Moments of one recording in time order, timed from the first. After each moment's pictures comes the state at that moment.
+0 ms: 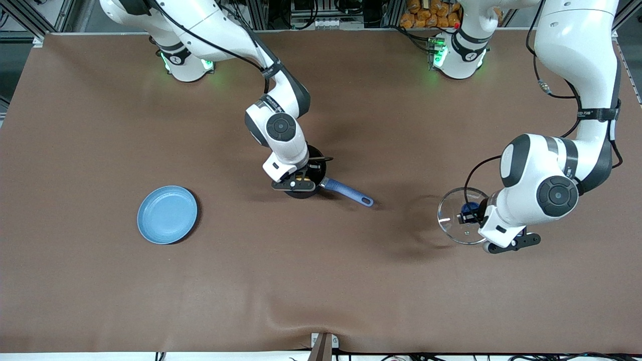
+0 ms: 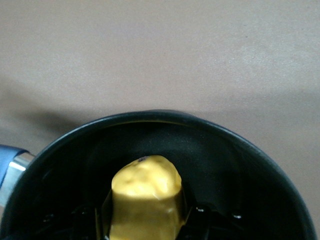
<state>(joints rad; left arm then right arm) -0.10 0.53 -0.09 -1.56 0.05 1.97 -0.40 0.71 0.63 0.03 -1.77 0.05 2.44 0.75</state>
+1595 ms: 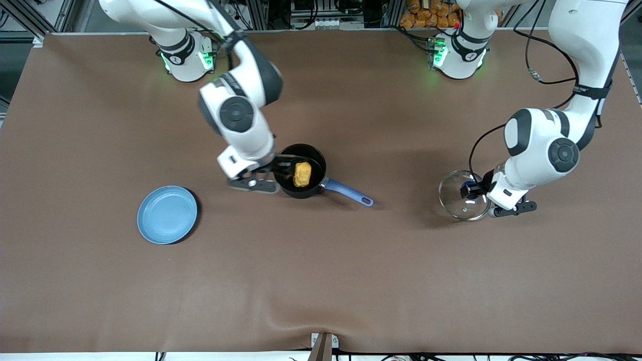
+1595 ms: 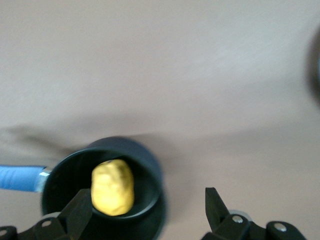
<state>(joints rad) 0.16 0.34 -0.26 -2.13 -0.05 2.42 -0.23 0.56 0.38 0.00 -1.73 0.04 2.09 0.69</state>
